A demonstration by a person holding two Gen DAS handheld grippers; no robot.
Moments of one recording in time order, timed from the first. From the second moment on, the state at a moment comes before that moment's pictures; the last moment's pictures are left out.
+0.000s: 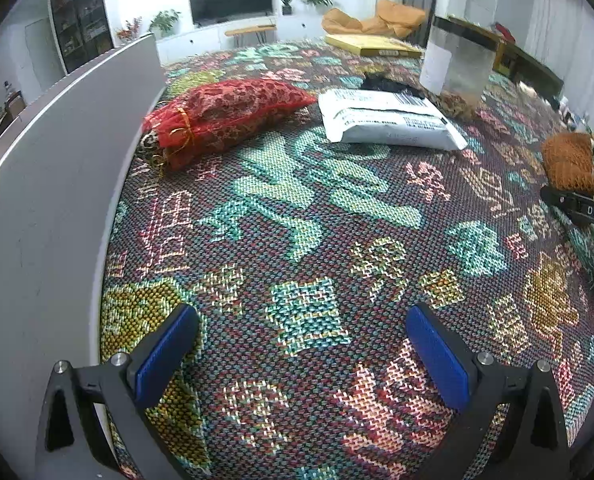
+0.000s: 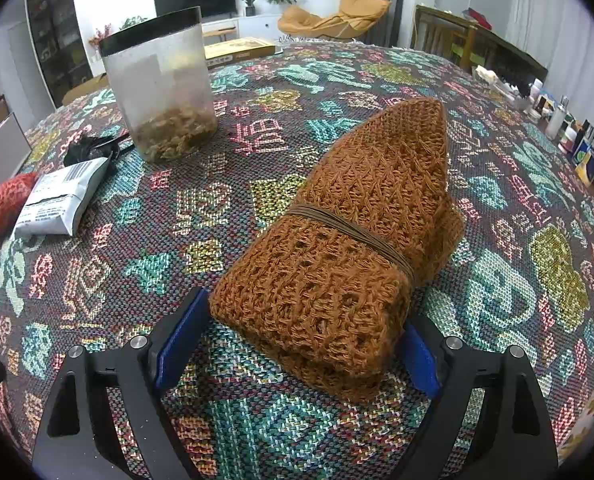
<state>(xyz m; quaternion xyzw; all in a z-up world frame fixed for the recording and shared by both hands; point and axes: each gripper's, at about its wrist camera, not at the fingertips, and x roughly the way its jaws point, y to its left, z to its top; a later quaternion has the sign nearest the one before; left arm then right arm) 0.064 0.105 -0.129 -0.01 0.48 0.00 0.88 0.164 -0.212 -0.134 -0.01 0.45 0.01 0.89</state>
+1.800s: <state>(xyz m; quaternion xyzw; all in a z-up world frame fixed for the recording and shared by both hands) 0.120 0.129 -0.127 -0.03 0.54 0.01 0.84 0.159 -0.226 -0.130 0.05 0.44 0.04 0.90</state>
